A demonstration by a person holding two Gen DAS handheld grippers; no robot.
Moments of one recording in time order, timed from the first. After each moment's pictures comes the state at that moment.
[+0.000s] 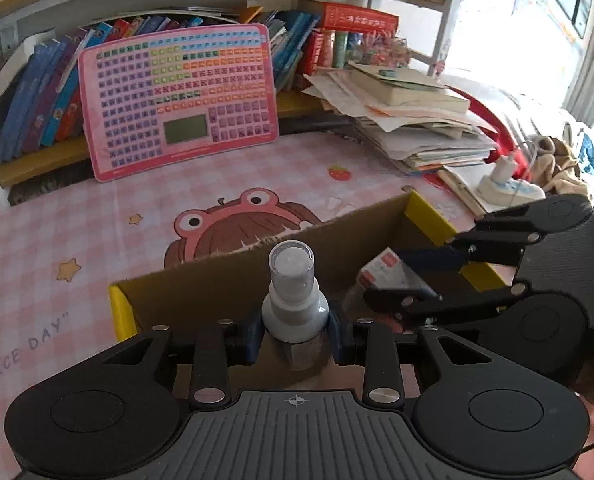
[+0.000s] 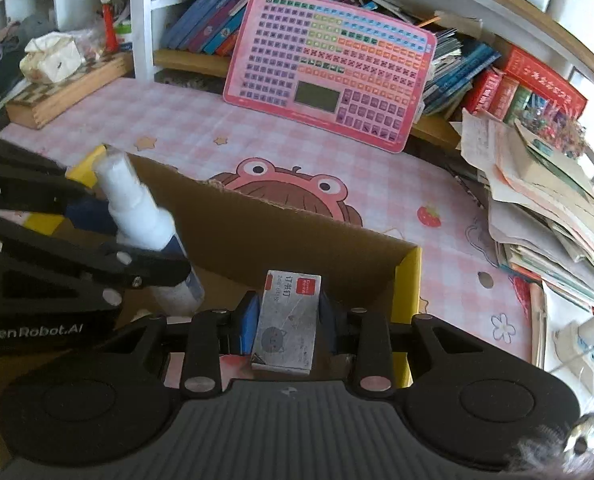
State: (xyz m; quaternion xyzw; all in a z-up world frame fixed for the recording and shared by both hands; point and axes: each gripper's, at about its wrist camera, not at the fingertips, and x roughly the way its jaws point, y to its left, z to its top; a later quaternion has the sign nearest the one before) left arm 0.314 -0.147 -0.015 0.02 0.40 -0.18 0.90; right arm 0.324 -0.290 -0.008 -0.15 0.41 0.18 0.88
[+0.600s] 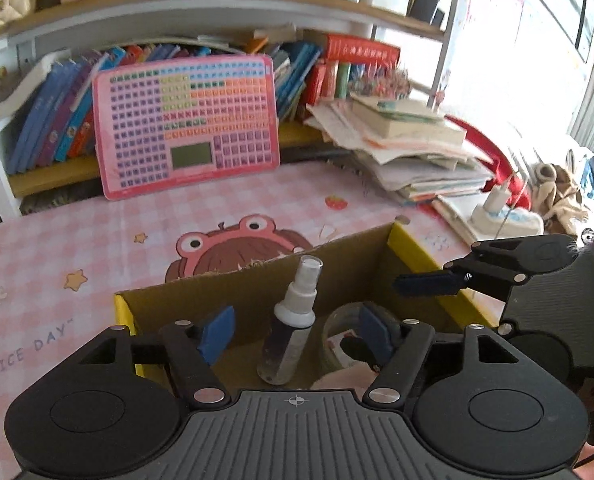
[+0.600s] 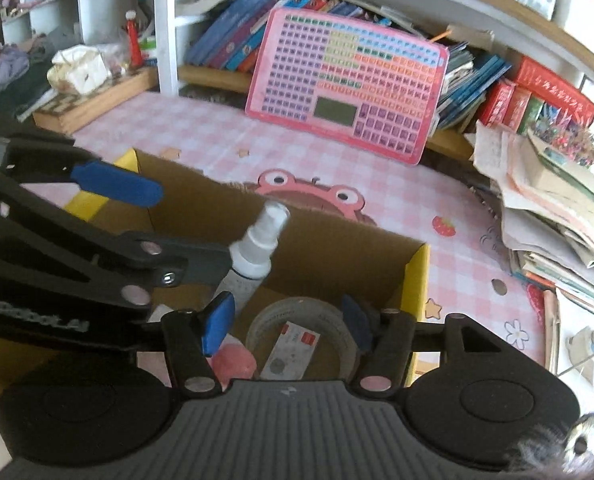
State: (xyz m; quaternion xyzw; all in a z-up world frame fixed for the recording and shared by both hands) left arm 0.287 -0.149 0.007 0.00 0.35 -0.18 0.92; right arm 0.302 -0.301 0.002 -0.13 0.37 0.21 0.90
